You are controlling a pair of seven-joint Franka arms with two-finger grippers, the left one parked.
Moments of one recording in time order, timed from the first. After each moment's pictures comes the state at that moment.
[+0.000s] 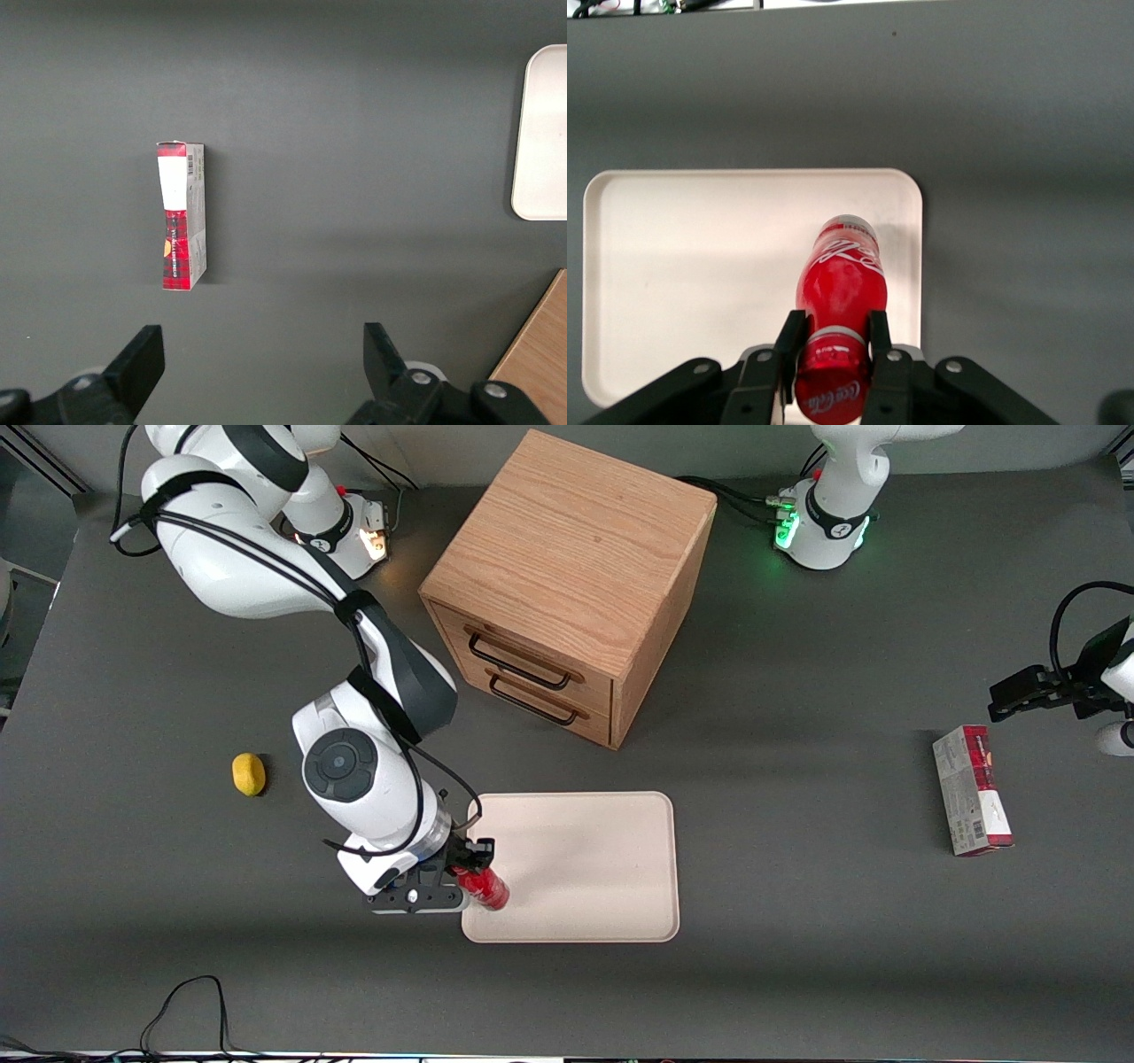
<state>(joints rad) 0.17 0.91 0.48 -0.99 -0.38 2.00 0.60</state>
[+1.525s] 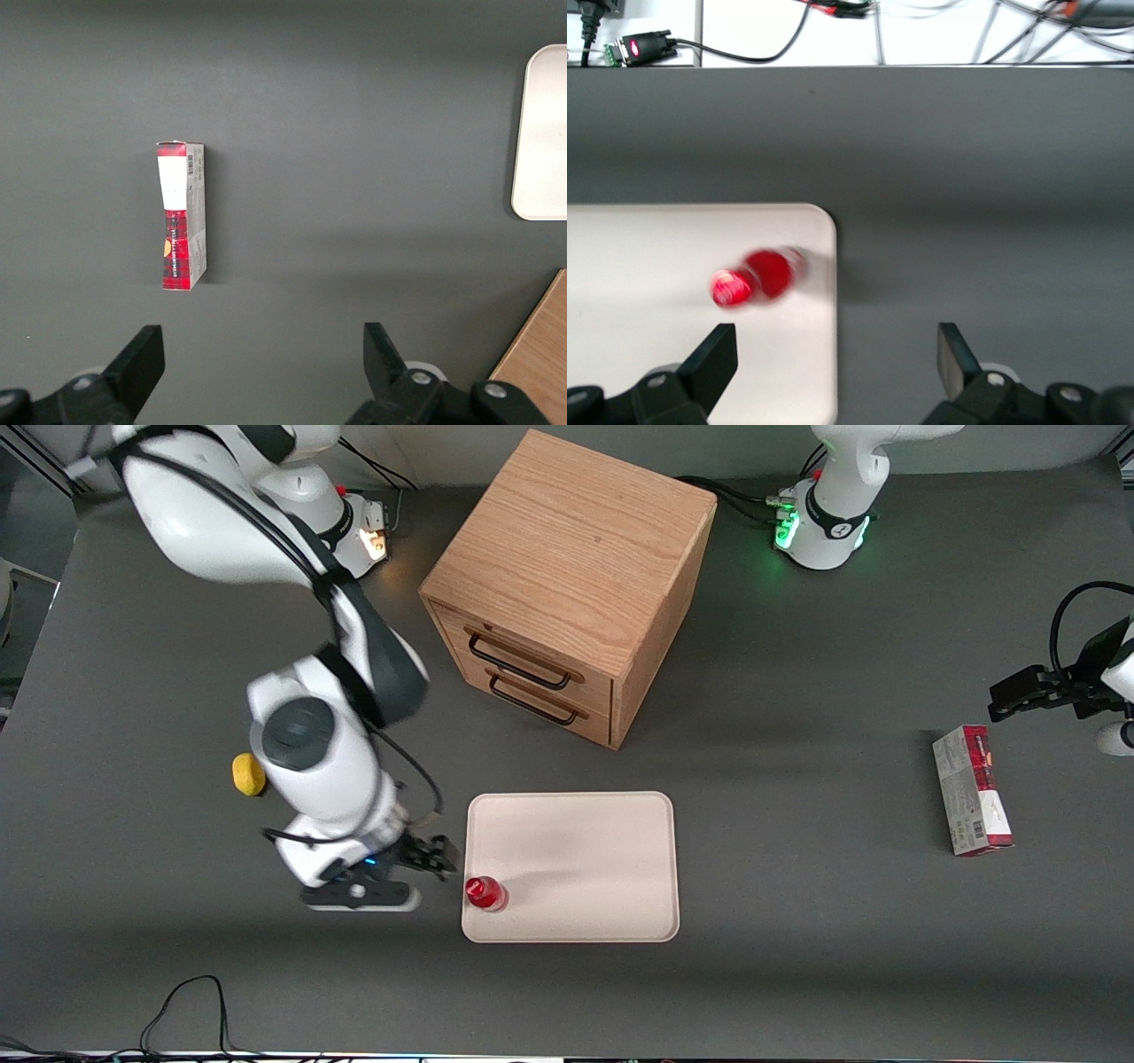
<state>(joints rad) 0.21 0.60 0.22 -1.21 -0.24 1.99 0.48</state>
